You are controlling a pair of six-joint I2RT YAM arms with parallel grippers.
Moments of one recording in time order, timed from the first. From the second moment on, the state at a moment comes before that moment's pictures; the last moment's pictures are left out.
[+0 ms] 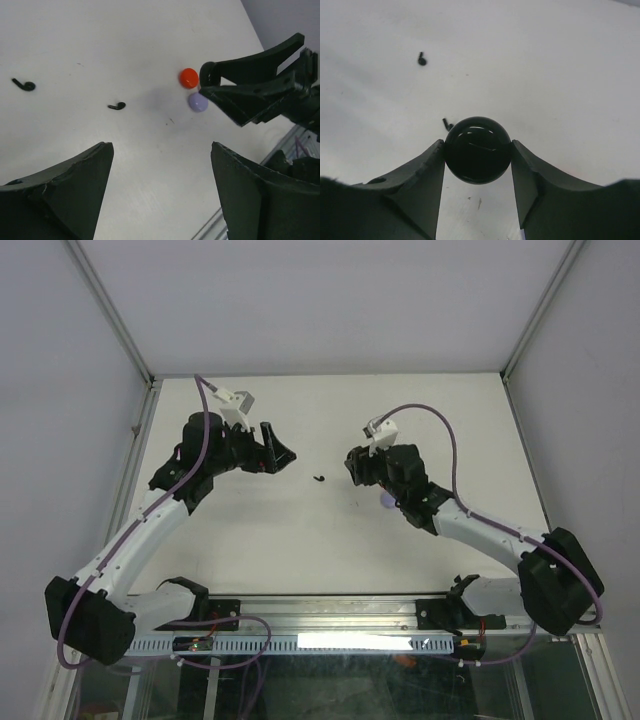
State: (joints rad) left arm -0.39 1.09 0.97 -0.27 0.32 -0.38; right arm 0.65 1.30 0.75 0.20 0.16 0.15
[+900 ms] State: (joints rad) left arm -0.61 1.26 0.91 -0.08 0.46 -0.62; right arm 0.91 1.17 0.42 0.80 -0.06 -0.21
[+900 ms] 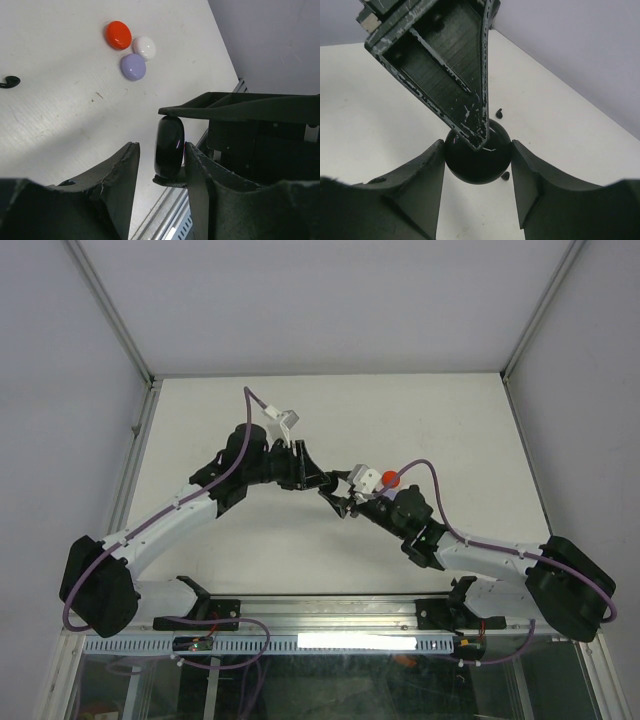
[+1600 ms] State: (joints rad) left arm -0.62 1.20 0.93 -0.16 0.50 -0.46; right arm 0.89 1.06 0.40 0.75 -0.14 -0.23
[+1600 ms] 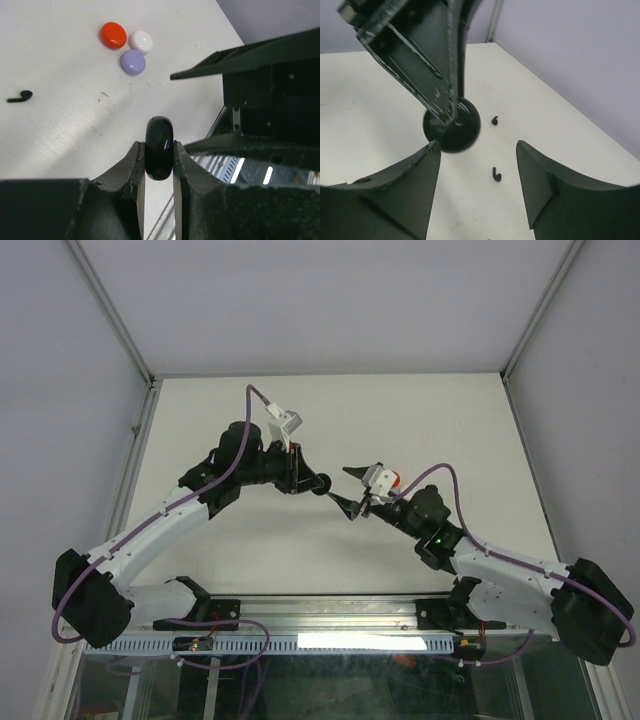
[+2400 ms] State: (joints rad) left arm -0.62 1.17 1.15 -0.47 0.61 0.11; right arm 0.72 1.03 0.59 0.49 -0.17 -0.23
